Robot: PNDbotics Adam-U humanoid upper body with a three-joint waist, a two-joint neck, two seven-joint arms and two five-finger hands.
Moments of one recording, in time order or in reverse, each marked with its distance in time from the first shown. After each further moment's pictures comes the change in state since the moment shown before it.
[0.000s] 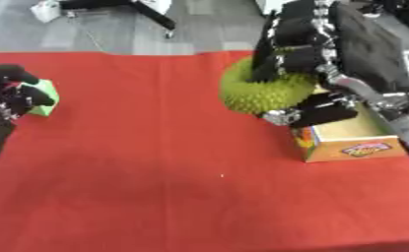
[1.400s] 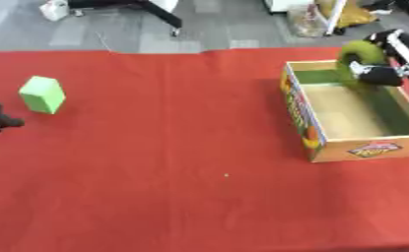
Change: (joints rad) left arm 0.099 -0.107 0.042 -0.047 -0.106 -0.054 -0.033; right arm -0.094 0.045 -0.153 1.015 -0.283 0.227 0.213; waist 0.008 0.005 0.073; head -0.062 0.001
